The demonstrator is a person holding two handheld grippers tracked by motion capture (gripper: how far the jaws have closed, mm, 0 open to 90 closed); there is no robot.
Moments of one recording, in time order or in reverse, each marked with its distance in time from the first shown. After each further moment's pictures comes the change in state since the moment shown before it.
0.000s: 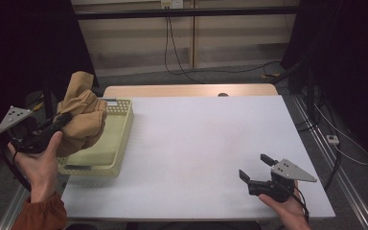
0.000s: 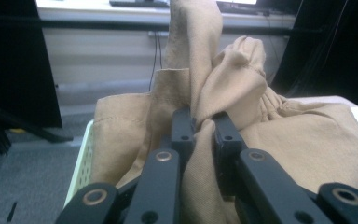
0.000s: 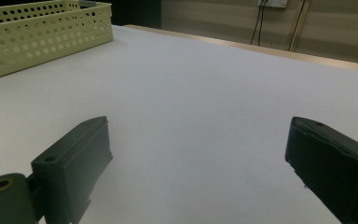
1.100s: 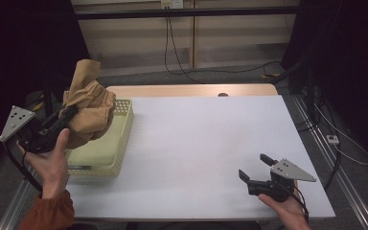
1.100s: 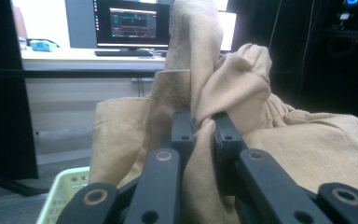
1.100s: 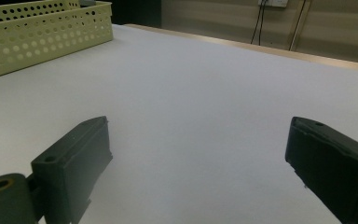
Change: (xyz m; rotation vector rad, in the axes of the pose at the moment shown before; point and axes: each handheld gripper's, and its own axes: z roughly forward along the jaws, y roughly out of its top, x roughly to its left) left arm -0.022 0.002 0.004 -0.182 -0.073 0.015; right arm 0.000 0.000 0.001 0.003 -0.001 -0.001
